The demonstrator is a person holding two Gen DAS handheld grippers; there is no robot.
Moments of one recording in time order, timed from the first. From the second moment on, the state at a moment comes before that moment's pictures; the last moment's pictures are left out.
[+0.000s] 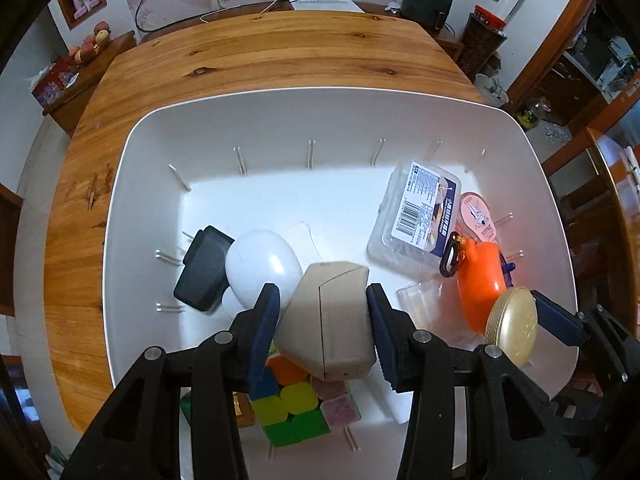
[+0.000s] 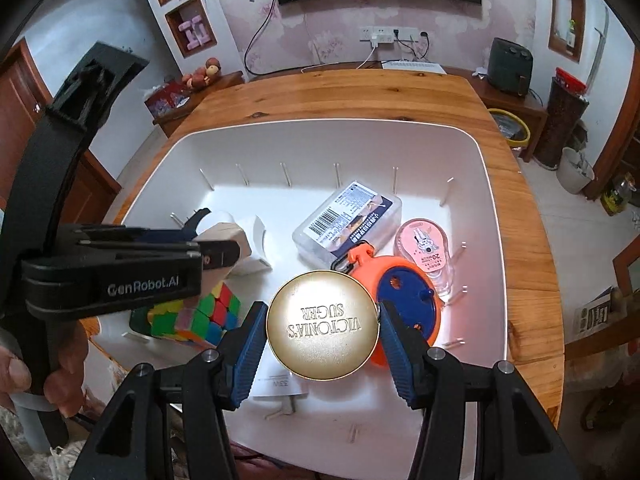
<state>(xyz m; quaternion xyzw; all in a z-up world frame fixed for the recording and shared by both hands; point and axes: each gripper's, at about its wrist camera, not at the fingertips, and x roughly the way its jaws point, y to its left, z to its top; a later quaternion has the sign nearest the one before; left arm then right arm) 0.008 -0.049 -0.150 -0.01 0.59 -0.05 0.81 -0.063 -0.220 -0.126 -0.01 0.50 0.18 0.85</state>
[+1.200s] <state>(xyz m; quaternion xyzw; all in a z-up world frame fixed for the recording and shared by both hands) -0.014 -0.055 -0.088 0.02 0.52 -0.04 0.85 -0.079 -0.216 -0.090 -0.04 0.44 0.15 0.88</state>
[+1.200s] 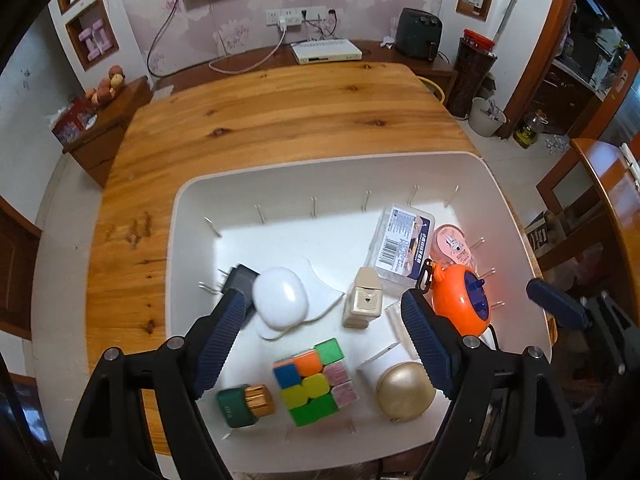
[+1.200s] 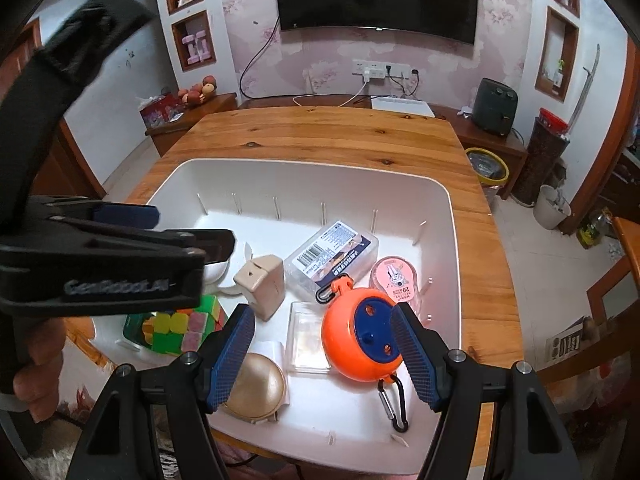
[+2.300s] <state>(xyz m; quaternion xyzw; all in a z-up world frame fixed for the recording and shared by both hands) -0.026 -0.024 -0.018 0.01 0.48 0.04 0.88 -0.063 -0.200 0.018 -0.01 0.44 0.08 0.89</state>
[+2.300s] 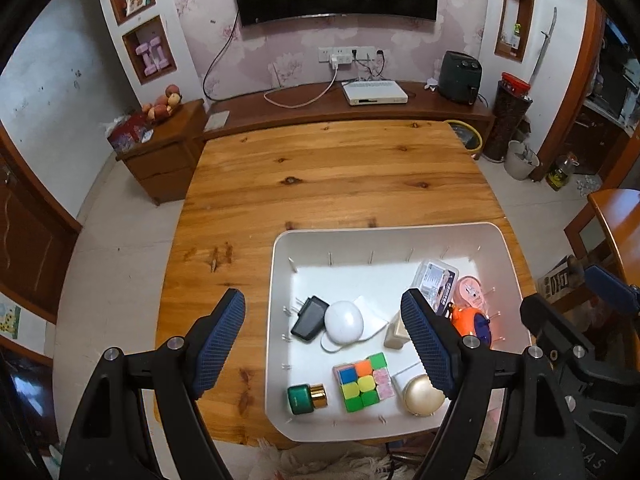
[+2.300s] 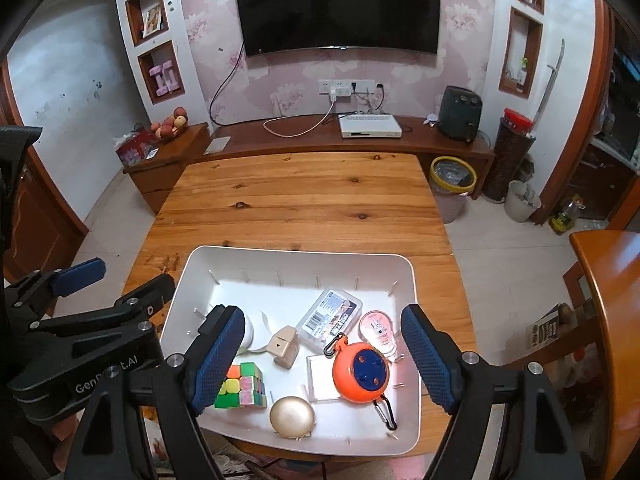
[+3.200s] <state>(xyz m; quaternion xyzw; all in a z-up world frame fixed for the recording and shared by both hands) -0.031 -0.011 -0.026 -0.01 0.48 0.05 0.88 -0.061 -0.200 0.010 -0.01 0.45 0.06 0.89</state>
